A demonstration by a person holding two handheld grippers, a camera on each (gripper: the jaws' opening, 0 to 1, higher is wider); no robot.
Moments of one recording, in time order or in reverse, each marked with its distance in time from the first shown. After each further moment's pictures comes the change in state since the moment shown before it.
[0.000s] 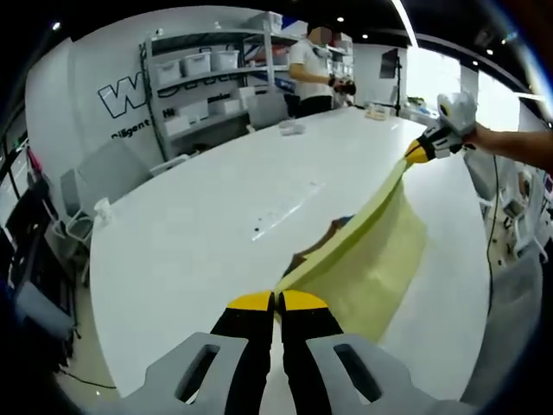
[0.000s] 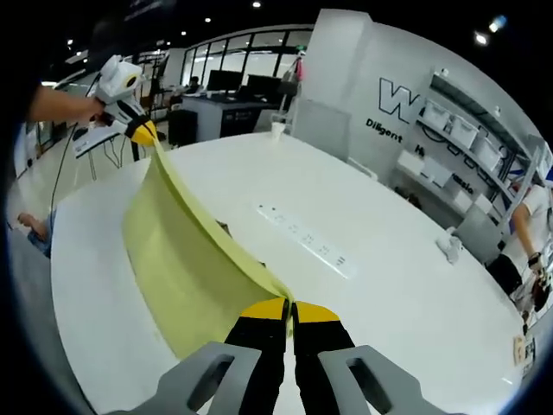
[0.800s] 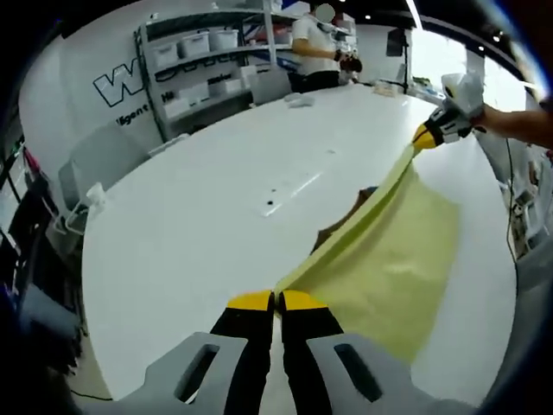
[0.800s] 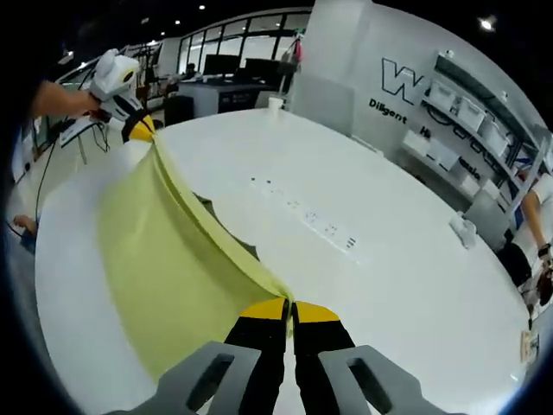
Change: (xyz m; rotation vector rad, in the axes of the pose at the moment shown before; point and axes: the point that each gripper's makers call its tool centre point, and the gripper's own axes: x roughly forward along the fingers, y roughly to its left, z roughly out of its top) left arm 0.072 0.029 -0.038 0.026 0.094 0.032; right arm 0.075 -0.006 -0.038 0.022 0.098 0.010
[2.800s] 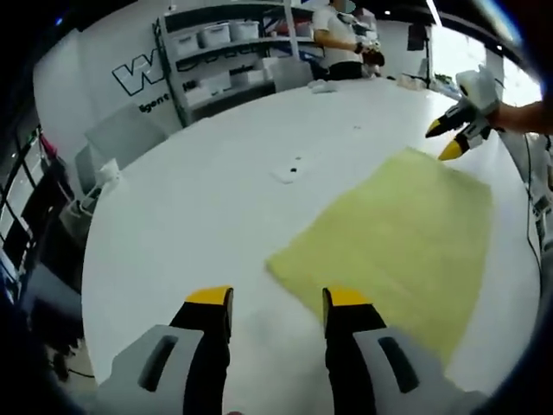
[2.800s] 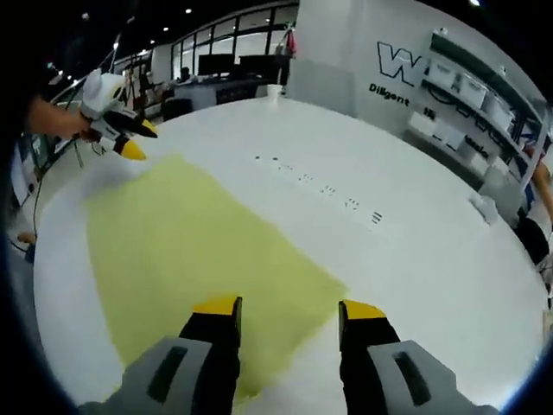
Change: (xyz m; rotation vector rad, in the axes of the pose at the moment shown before) left arm 0.019 0.015 -0.048 -0.053 0.009 0.103; right arm 0.031 0.027 -0.026 0.074 0.000 0.069
